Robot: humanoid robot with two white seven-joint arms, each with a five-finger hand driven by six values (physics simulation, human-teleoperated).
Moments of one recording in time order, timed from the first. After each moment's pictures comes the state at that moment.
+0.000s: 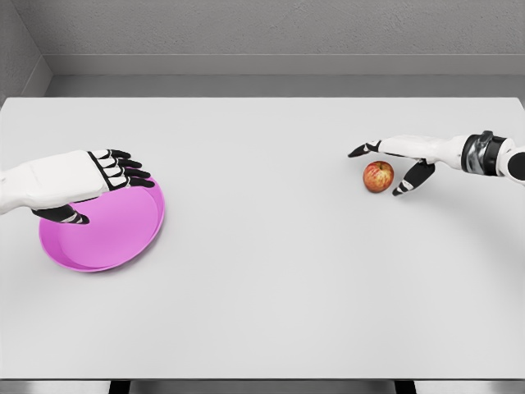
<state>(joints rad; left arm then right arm) -0.38 1.07 -0.45 -1.72 -0.36 -0.61 -0.40 -0.84 -0.68 0.85 -0.99 0.11 -0.47 0.61</state>
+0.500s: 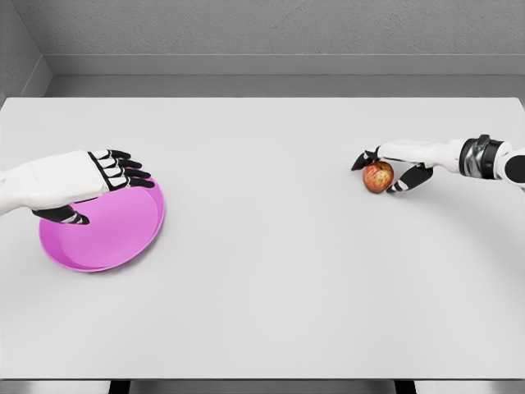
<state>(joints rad) -0.38 1.07 -0.45 -1.72 -0.36 -0.61 -0.40 -0.84 -0.67 0.87 -0.99 0.11 -0.47 0.61</state>
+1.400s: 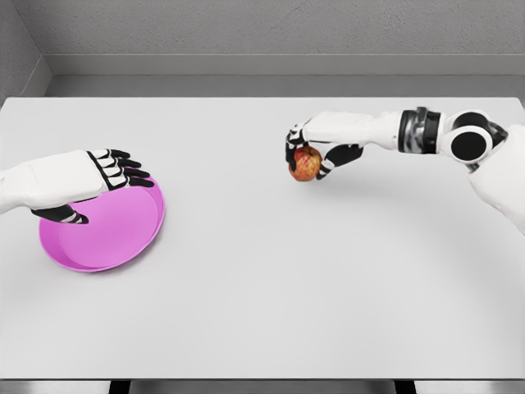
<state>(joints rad) -0.38 1.07 -0.45 -1.72 -0.36 -0.61 -0.40 -0.92 -0.53 0.88 -1.19 0.07 -0.61 0.61</state>
